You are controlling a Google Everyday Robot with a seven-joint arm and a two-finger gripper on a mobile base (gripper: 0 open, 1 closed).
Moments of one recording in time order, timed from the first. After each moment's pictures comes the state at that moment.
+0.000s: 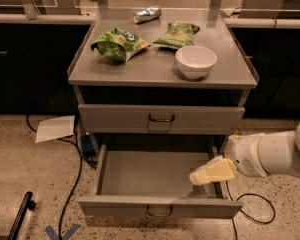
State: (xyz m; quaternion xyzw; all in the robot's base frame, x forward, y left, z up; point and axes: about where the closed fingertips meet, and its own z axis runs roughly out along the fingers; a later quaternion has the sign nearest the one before) arm 0.445 -0.172 0.744 -0.33 0.87 0.18 0.31
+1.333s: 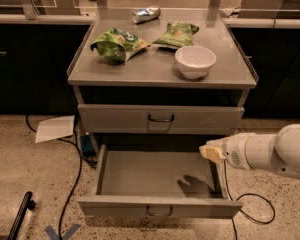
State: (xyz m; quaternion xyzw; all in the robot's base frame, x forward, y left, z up) arm 0.508 -0.182 0.699 -0.26 0.88 0.17 0.36
